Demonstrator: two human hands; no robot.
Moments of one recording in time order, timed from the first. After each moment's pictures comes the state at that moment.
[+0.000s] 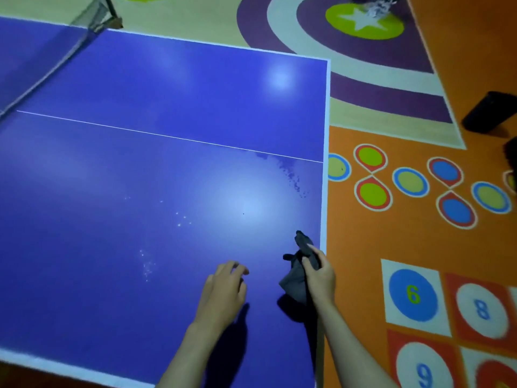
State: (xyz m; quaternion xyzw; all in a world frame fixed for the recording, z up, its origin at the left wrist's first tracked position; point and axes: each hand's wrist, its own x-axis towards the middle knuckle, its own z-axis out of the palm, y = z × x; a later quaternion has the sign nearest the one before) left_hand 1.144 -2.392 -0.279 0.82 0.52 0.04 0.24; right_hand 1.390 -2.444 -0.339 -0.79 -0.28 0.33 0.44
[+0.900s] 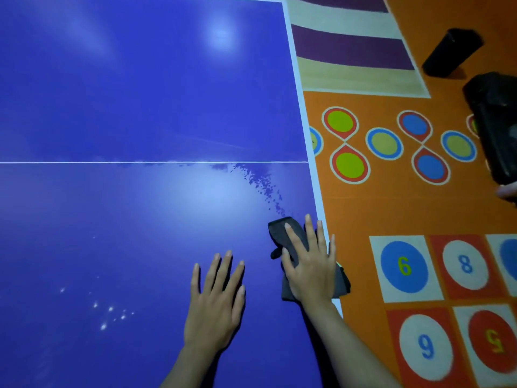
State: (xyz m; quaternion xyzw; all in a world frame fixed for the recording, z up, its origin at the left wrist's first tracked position) left_hand 1.227 -2.218 -0.427 0.91 0.40 -0.01 0.11; right_hand 1.456 -2.282 -0.429 -0.88 -0.47 -0.01 0.10
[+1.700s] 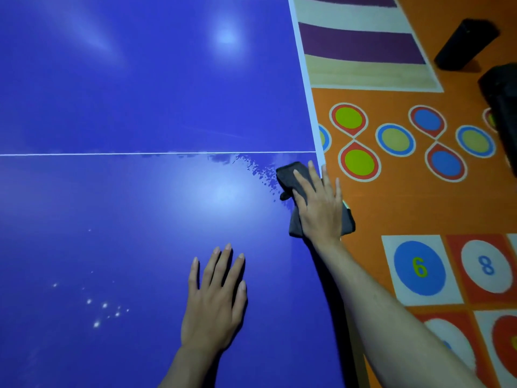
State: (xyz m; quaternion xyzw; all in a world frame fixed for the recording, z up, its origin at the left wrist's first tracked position) left_hand 1.230 -2.216 -0.434 0.91 0.41 0.03 0.09; right_hand 1.532 -2.190 -0.440 -0.86 -0.50 -0.04 0.15
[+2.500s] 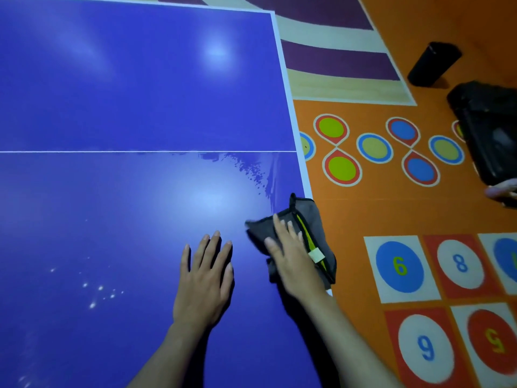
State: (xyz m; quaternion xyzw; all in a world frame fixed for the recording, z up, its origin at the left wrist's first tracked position) left_hand 1.230 -2.223 -0.428 0.91 0.41 0.05 0.08; right_hand 1.430 -2.299 -0.382 -0.81 -0.42 0.31 0.27
